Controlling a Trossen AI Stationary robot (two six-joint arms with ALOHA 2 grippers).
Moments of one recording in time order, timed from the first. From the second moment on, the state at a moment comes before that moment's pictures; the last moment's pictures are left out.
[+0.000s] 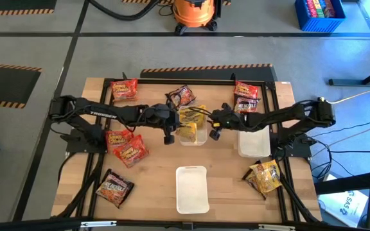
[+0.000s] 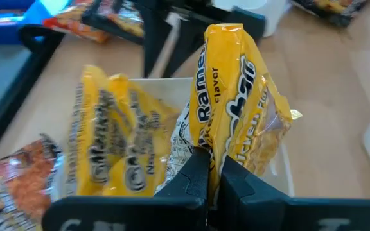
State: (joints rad) left arm 0.10 1.46 0.89 0.00 -0.07 0.08; right arm -0.16 1.48 0.58 0.21 0.26 0.07
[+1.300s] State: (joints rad) left arm 0.10 1.44 1.06 -0.11 -0.31 0.08; right arm -0.16 1.41 0.71 0.39 -0.02 0.27
